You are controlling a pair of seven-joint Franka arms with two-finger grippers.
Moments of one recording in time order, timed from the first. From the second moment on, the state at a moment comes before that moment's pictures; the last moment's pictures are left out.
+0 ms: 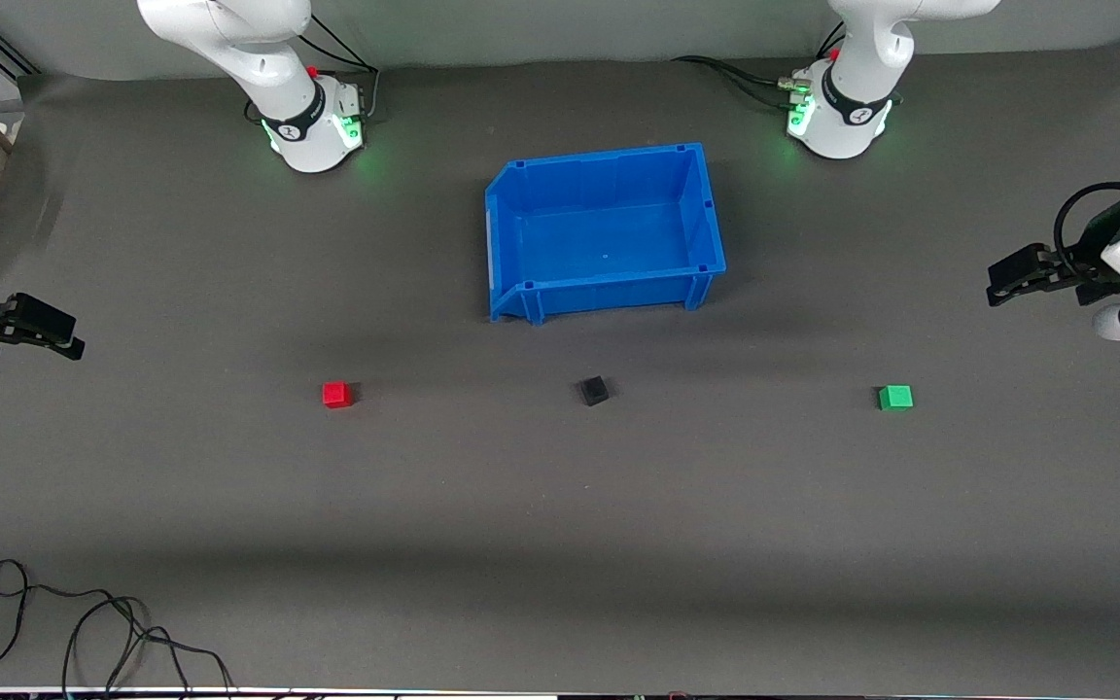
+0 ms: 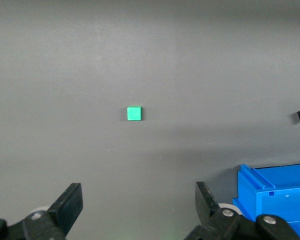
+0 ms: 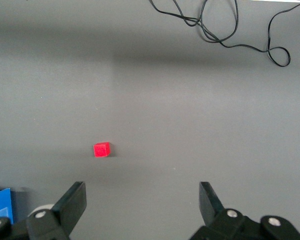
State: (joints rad) left arm -0.09 0.05 0.05 -1.58 -0.01 1.58 -0.03; right arm -0.01 0.14 -0.06 -1.46 0.00 1.66 -0.09
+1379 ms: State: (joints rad) left arm 0.02 0.07 0.07 -1.59 -0.18 1.52 -0.64; right arm 0.03 0.16 -0.05 -1.45 0.06 1.49 -0.03
